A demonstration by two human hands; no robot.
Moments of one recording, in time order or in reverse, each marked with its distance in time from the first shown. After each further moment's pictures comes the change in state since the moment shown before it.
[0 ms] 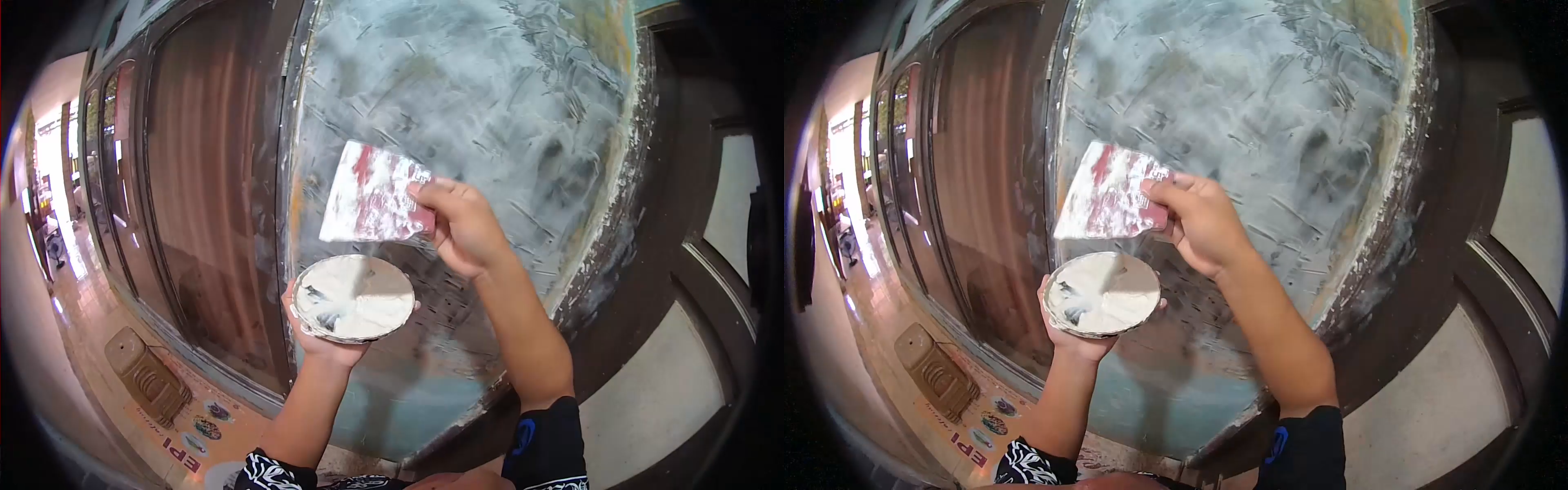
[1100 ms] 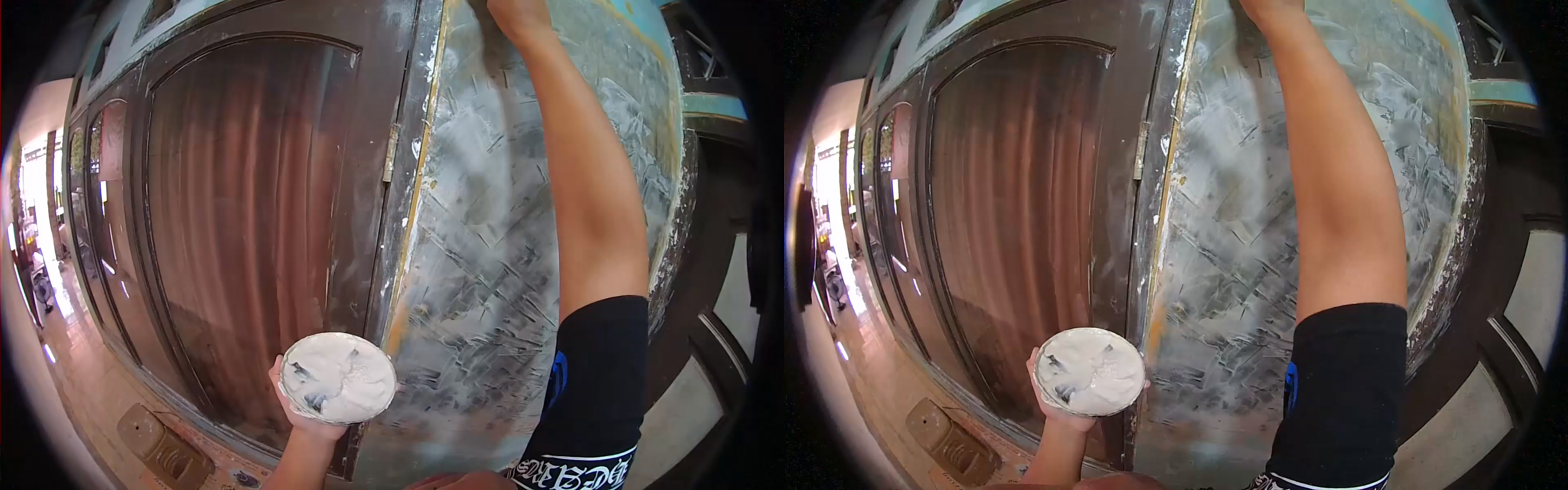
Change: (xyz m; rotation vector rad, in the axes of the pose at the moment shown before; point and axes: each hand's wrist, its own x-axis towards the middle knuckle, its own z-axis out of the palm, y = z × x) left_hand 0.060 0.227 -0.002 0.071 0.188 0.000; right_hand 0.367 -0.267 0.136 -2.100 0.813 -1.408
